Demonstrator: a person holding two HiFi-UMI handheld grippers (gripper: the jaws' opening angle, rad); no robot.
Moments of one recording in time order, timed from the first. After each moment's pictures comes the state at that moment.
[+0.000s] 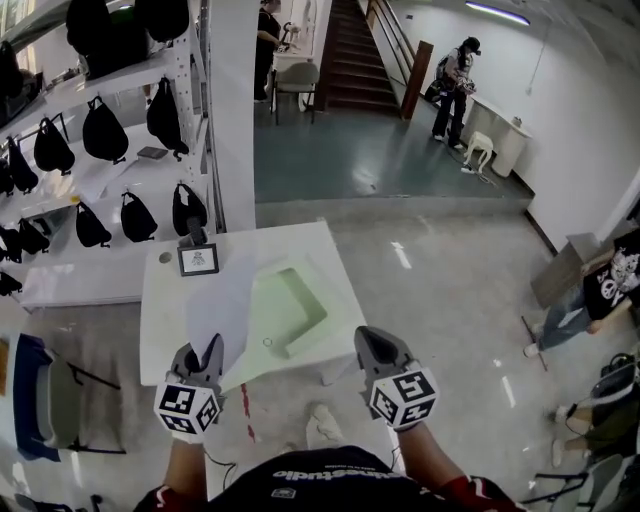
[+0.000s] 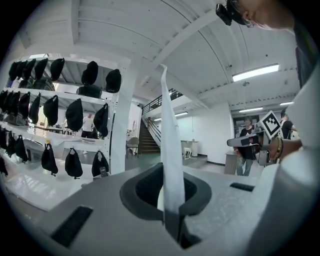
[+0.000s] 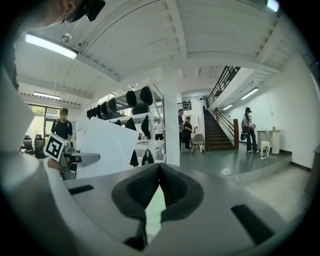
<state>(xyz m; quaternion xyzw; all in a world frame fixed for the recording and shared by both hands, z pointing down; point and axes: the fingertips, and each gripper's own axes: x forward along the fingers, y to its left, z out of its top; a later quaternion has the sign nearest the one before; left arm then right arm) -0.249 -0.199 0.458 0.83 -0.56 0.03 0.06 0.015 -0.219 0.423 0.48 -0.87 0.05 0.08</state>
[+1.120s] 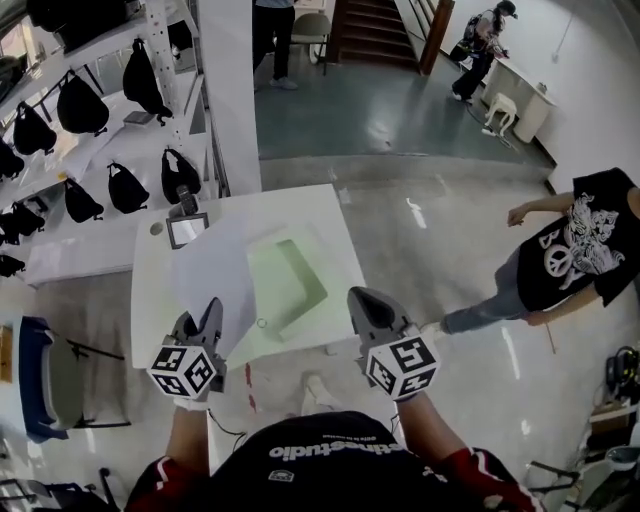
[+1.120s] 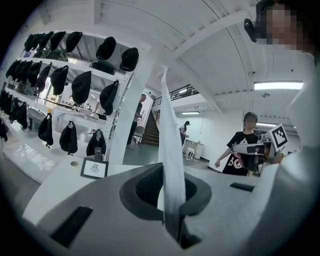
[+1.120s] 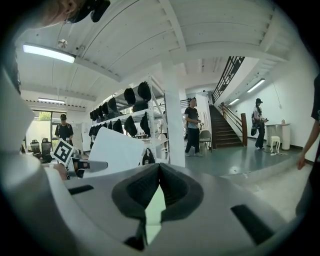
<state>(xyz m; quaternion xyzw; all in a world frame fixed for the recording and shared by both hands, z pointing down) -0.236 -0.289 0.508 0.80 -0.57 -0.01 0.17 0.015 -0.308 0.445 0.44 -0.89 0.07 0.08</state>
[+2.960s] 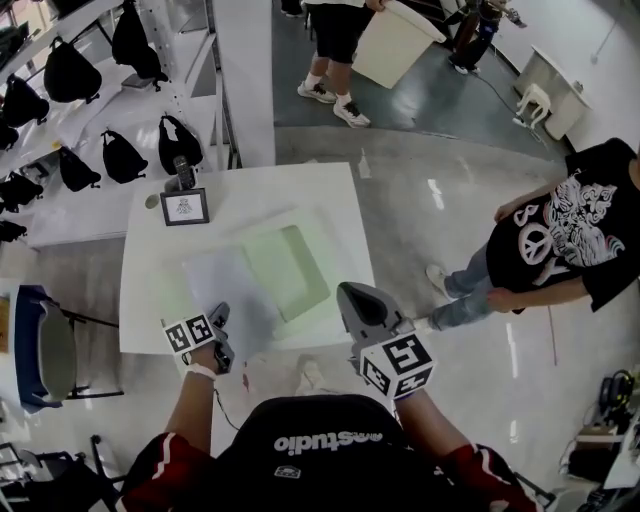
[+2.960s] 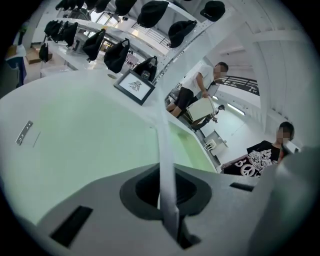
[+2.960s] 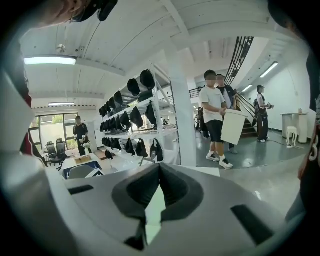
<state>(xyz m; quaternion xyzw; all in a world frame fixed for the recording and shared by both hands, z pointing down) -0.259 -0.333 0.767 0.64 -0.59 0.00 0.50 -0.002 -0.364 0.498 0.36 -0.92 0.10 0.11</state>
